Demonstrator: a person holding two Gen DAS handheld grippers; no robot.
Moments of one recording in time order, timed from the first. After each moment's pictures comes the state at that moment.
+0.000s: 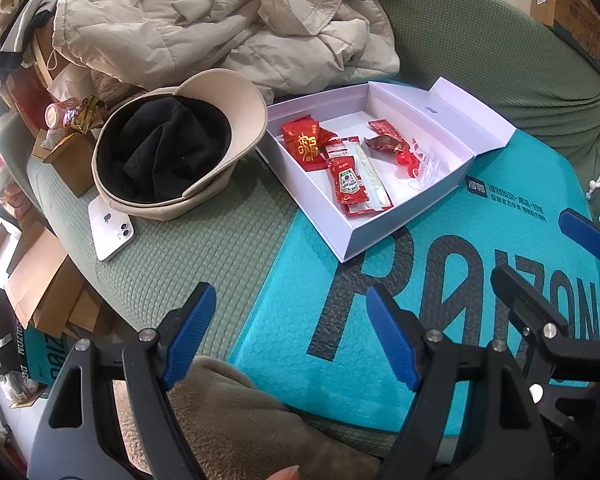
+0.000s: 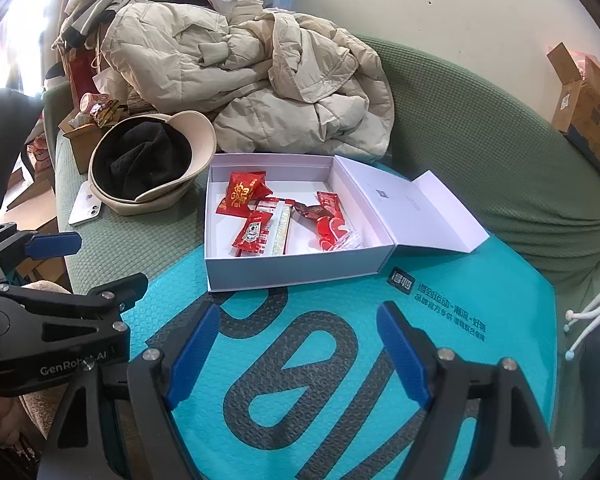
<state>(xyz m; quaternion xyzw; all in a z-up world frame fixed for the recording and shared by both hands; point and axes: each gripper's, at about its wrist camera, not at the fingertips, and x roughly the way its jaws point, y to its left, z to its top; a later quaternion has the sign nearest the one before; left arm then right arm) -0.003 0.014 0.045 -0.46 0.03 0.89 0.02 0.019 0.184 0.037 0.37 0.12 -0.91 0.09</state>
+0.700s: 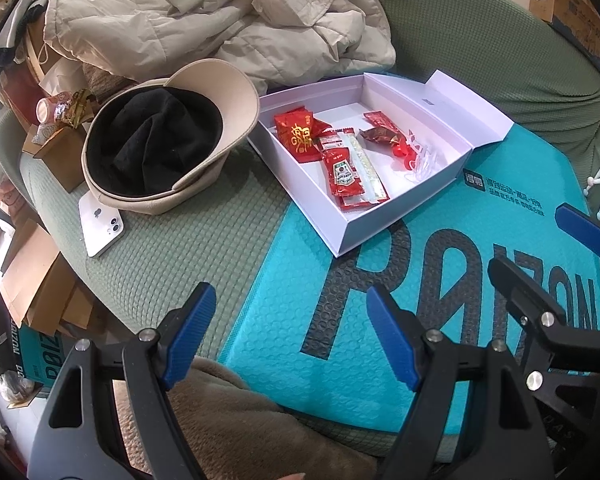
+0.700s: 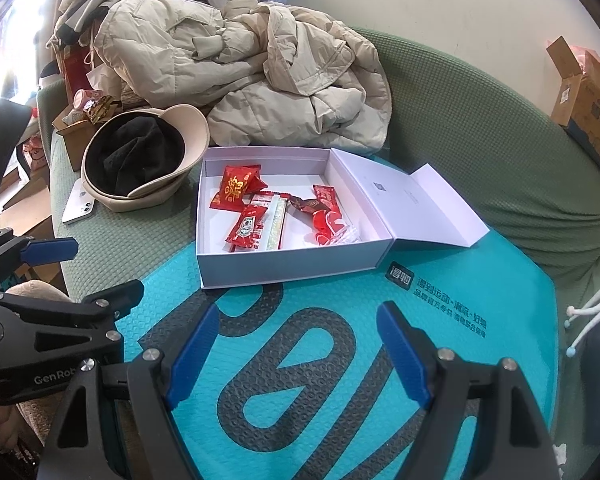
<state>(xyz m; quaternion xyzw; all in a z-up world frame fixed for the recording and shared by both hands) -0.009 0.014 0.035 -0.47 0.03 0.88 0.03 0.012 0.186 0.032 0.38 0.12 -0.91 0.09</state>
